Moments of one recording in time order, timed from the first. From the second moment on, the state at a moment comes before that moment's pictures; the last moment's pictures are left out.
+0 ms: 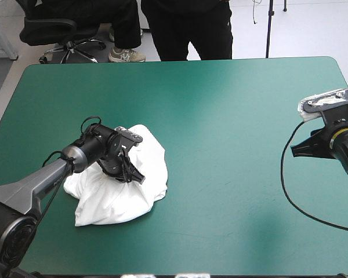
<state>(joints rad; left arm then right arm) -0.46 1.65 -1.08 0.03 0.93 0.09 0.31 1.05 -1.24 -0.47 1.17 0.13</state>
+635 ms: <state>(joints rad) -0.67 1.77 -1.38 -0.11 0.94 0.21 0.31 1.05 -1.24 -0.44 1.17 0.13</state>
